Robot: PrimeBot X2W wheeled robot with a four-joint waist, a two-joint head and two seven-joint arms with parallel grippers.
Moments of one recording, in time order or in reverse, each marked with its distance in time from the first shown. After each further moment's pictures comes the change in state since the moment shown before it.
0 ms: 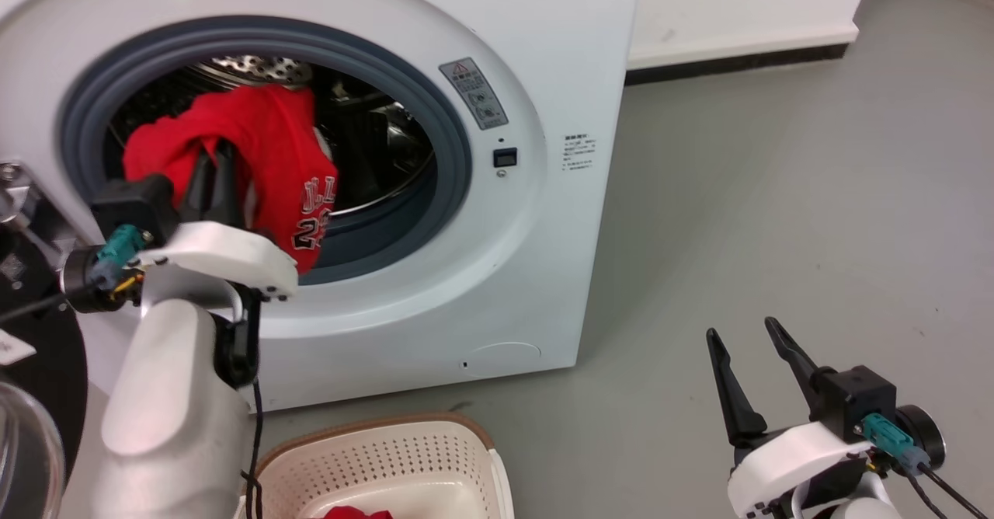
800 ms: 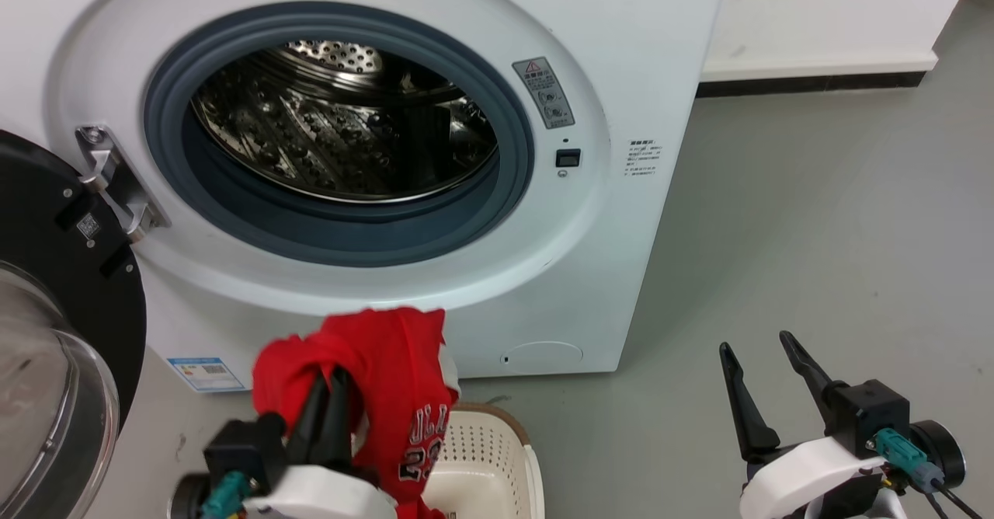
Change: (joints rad) left arm 0.665 -0.105 -0.138 -0.678 0.012 0.107 0.154; right arm 0.078 0.000 -0.029 -0.100 -0.035 0.000 0.062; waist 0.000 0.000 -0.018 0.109
